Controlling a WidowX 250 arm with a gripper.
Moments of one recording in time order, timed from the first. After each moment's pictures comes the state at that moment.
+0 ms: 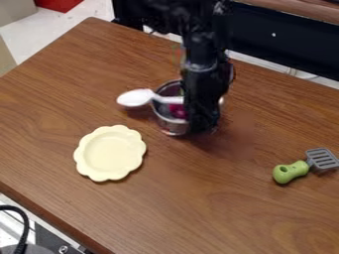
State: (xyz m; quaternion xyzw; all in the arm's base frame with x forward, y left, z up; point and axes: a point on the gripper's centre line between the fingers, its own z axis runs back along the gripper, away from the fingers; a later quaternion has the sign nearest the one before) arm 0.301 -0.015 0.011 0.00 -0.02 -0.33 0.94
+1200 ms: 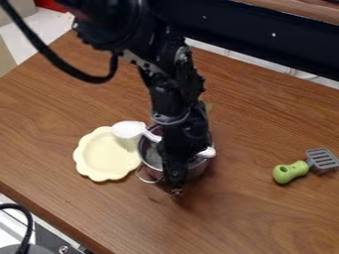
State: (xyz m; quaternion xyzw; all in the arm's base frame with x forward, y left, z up) arm 0.219 -0.023 0.014 -0.02 -0.03 -0.46 0.89
